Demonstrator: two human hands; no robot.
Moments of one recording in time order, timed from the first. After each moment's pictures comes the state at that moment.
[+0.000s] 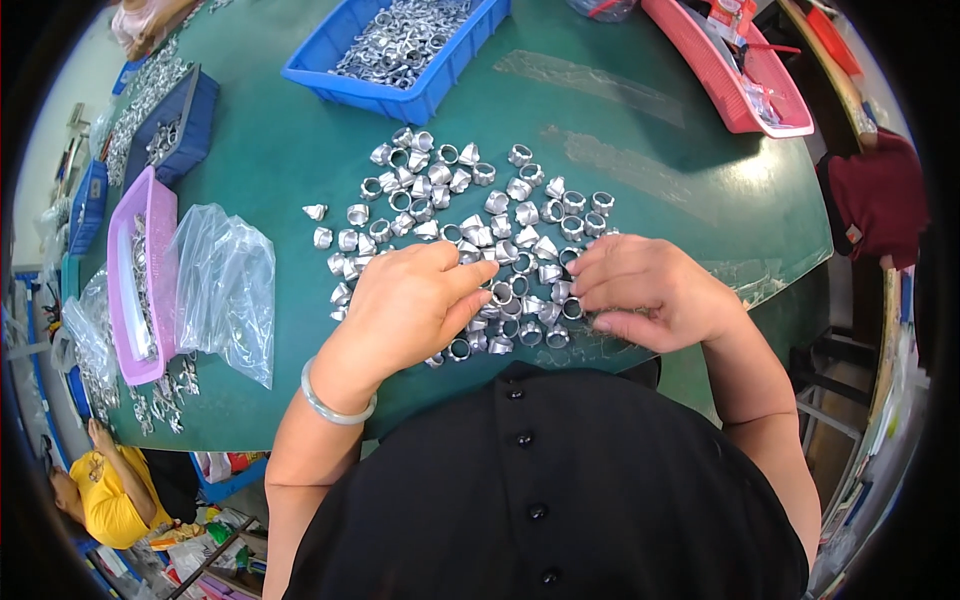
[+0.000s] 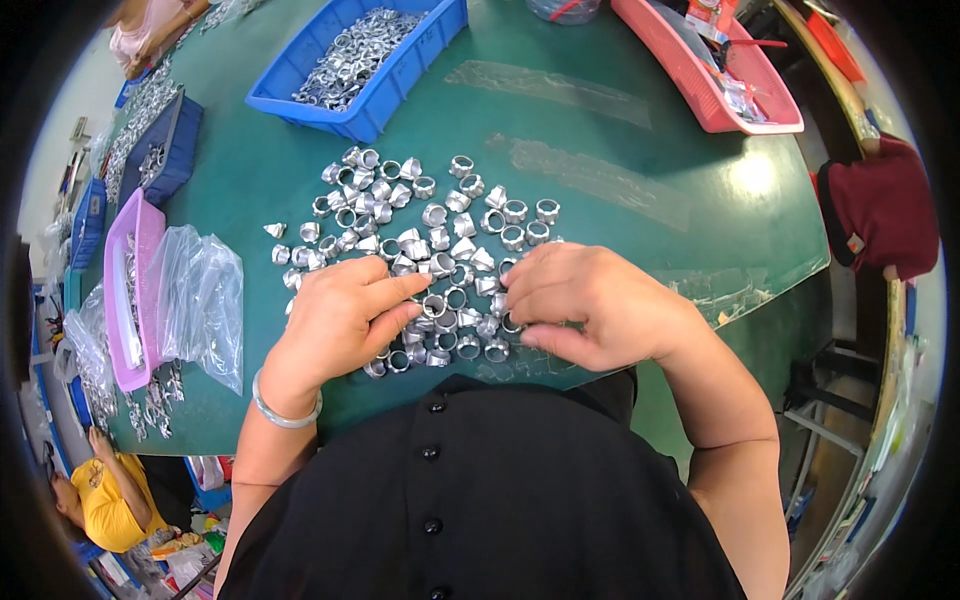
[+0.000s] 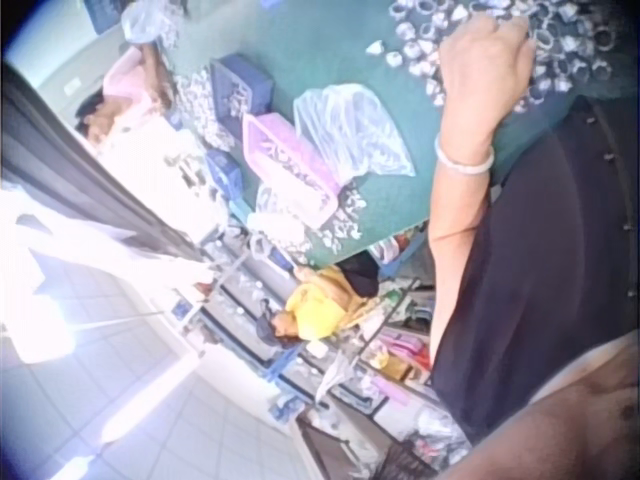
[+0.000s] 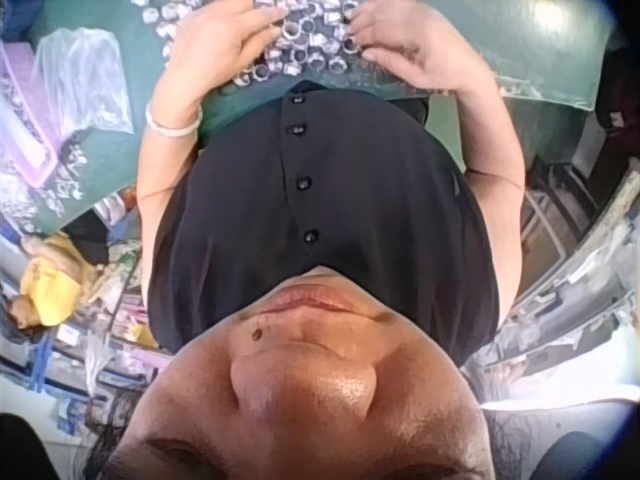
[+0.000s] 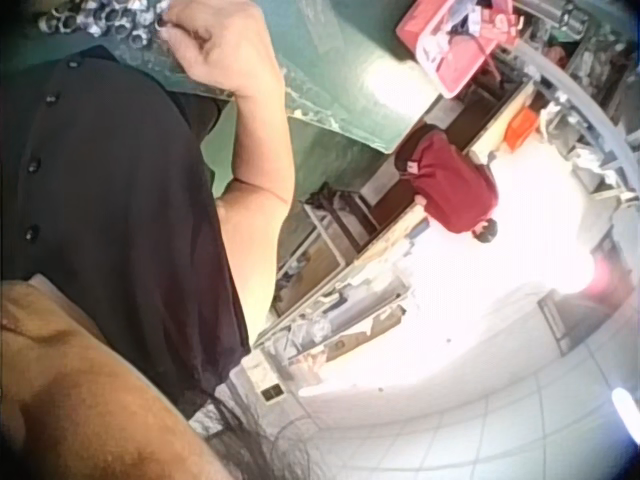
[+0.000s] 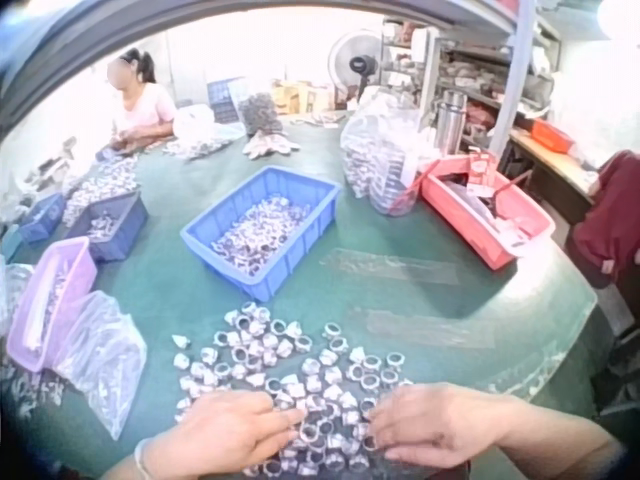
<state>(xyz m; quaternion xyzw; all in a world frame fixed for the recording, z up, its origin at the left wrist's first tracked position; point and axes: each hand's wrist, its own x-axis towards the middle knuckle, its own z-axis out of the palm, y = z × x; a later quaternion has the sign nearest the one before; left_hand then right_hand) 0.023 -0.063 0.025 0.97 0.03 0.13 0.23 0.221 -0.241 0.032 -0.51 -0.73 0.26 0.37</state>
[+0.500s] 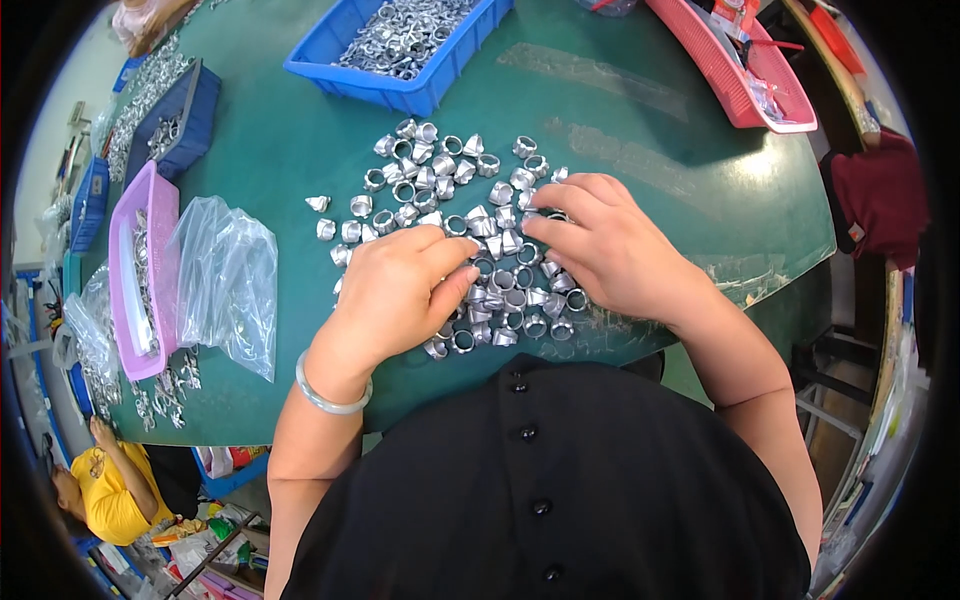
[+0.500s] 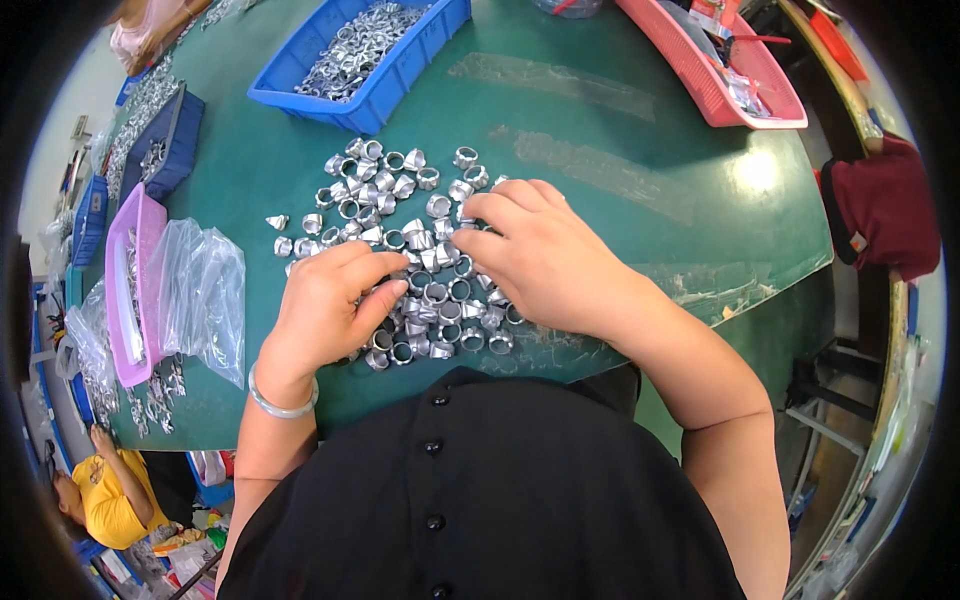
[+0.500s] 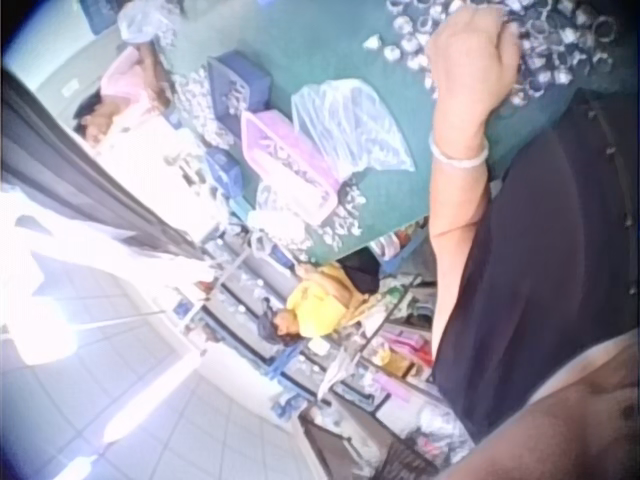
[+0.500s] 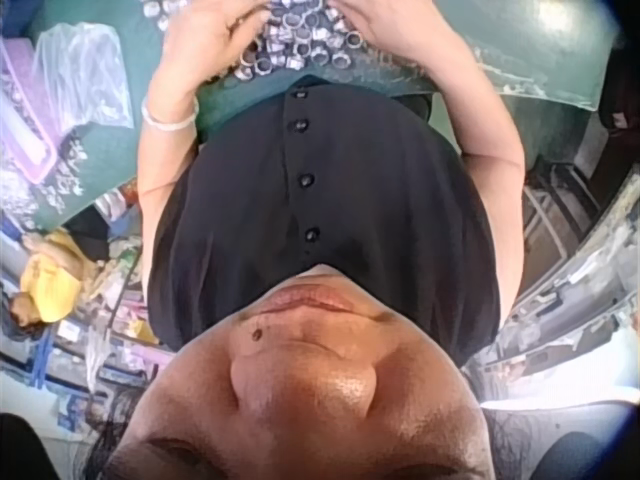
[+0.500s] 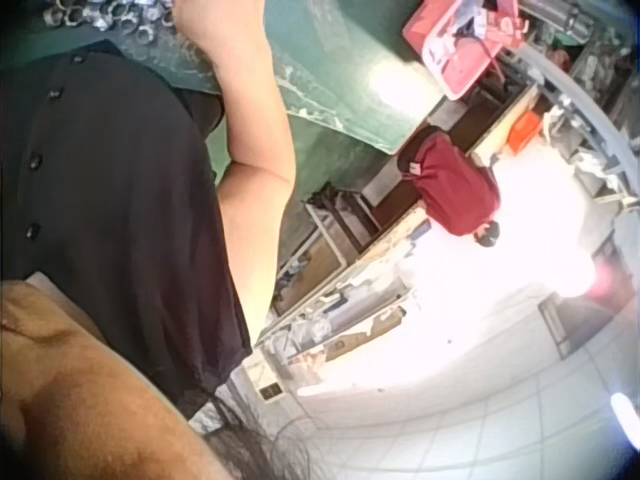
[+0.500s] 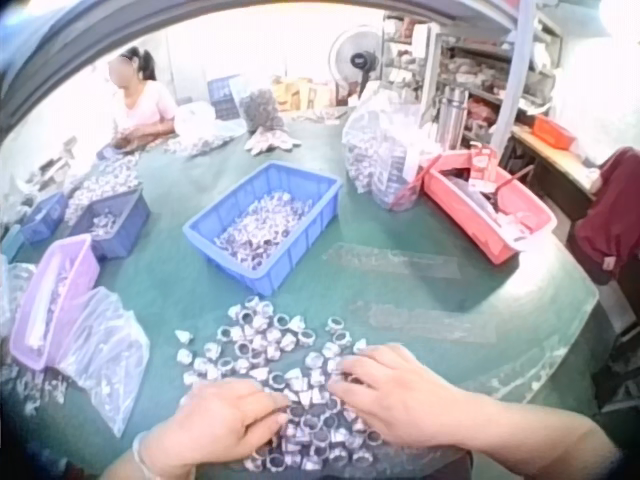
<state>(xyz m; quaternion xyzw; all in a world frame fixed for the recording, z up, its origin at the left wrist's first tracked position) 0.019 -0.059 0.027 0.96 0.08 0.14 0.24 0.200 -0.209 0.024 -0.65 -0.73 0.04 0.21</state>
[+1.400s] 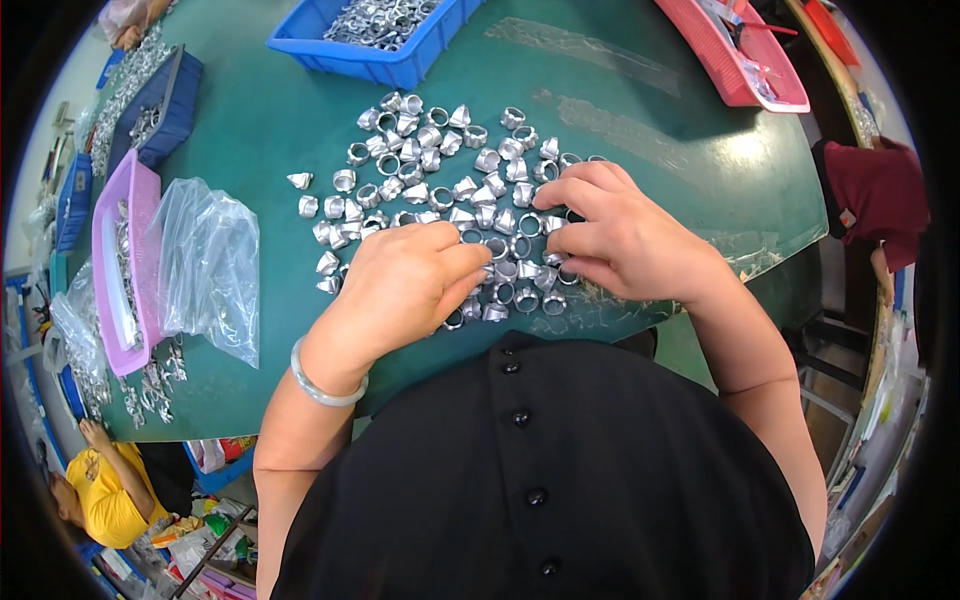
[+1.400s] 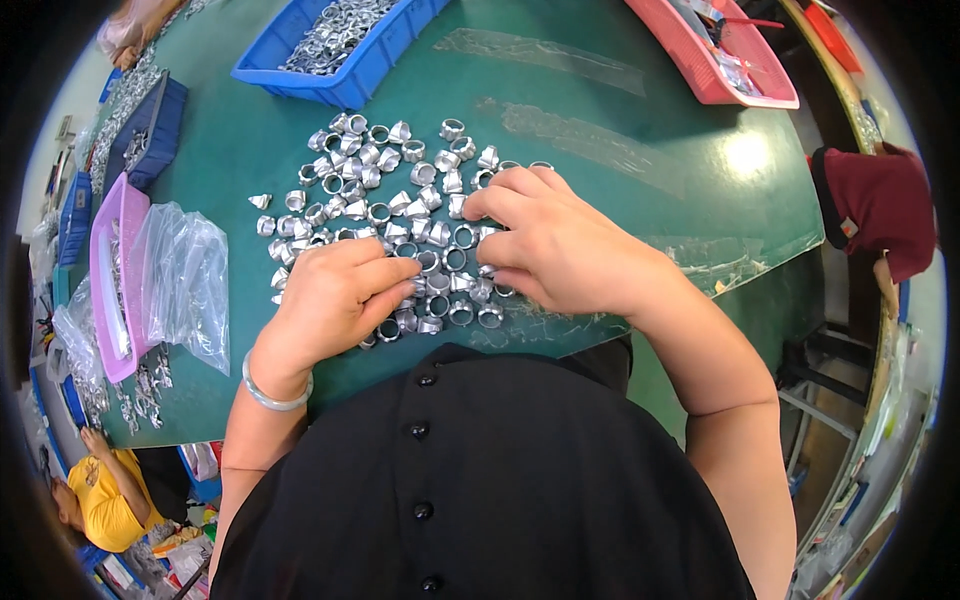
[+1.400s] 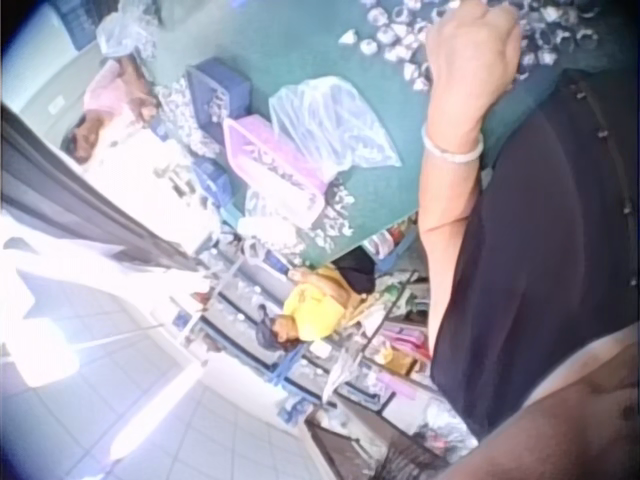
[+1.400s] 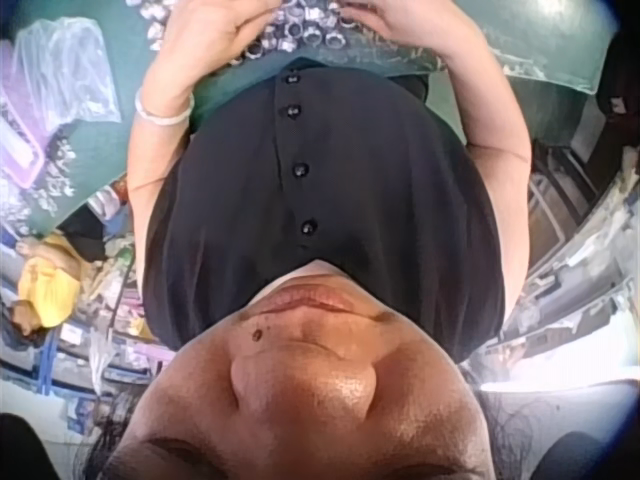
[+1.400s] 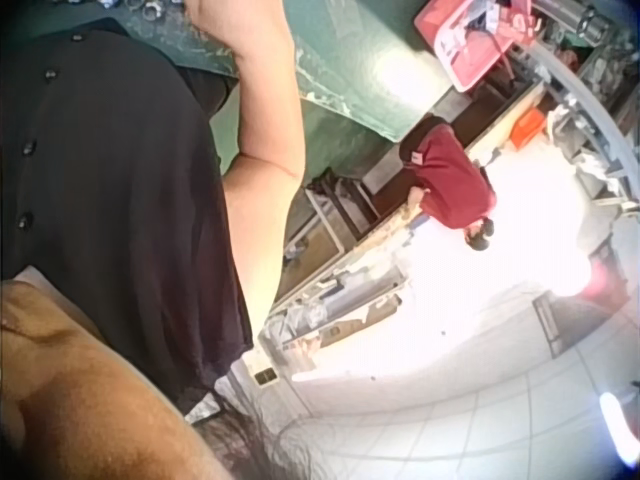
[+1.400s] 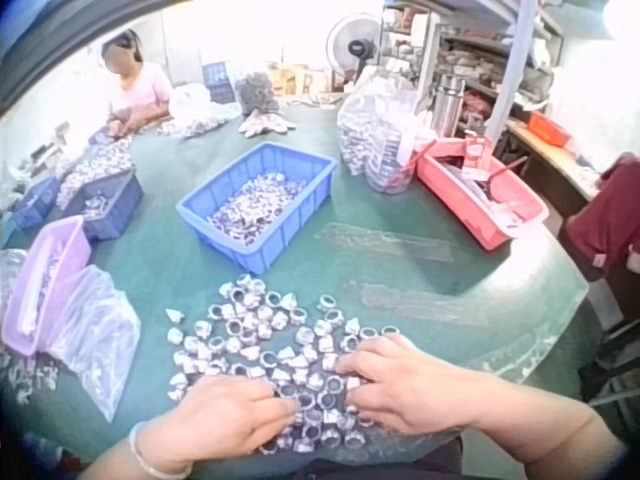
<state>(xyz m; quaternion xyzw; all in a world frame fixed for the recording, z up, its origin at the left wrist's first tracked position) 0.017 -0.069 0.018 0.96 0.00 0.13 0.24 0.207 -0.222 0.032 -0.60 -0.75 0.12 0.23</state>
